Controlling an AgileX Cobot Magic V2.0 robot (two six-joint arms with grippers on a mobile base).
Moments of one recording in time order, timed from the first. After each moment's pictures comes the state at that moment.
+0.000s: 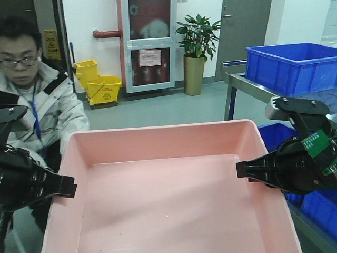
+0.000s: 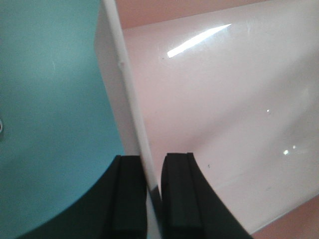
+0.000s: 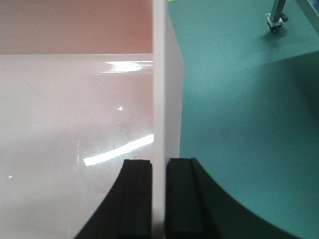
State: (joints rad) left arm -0.29 1.24 -1.18 -0.36 0.85 0.10; right arm 0.27 1.31 -1.22 0.06 0.74 0.14
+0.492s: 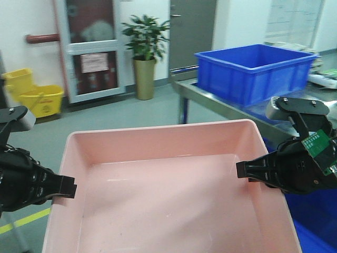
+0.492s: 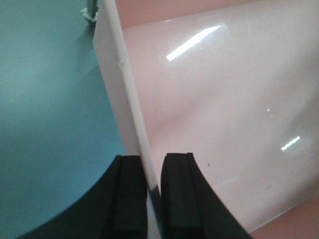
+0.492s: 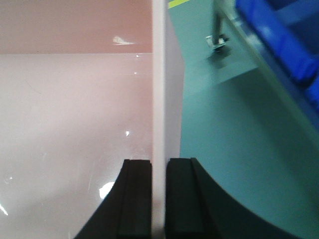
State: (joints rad) left arm -0.29 1.24 -1.18 -0.36 0.85 0.10; right arm 0.27 1.31 -1.22 0.06 0.74 0.14
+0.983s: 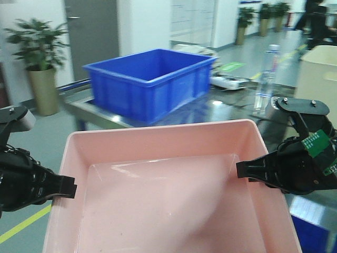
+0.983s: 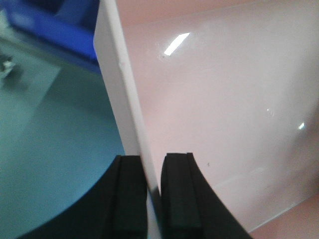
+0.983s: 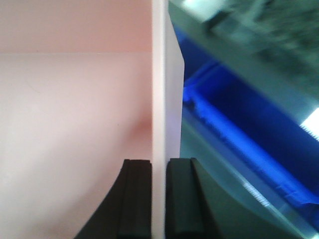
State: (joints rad) left arm -0.29 1.24 -1.18 -0.36 0.85 0.10; right arm 0.27 1.31 -1.22 0.06 0.74 0.14
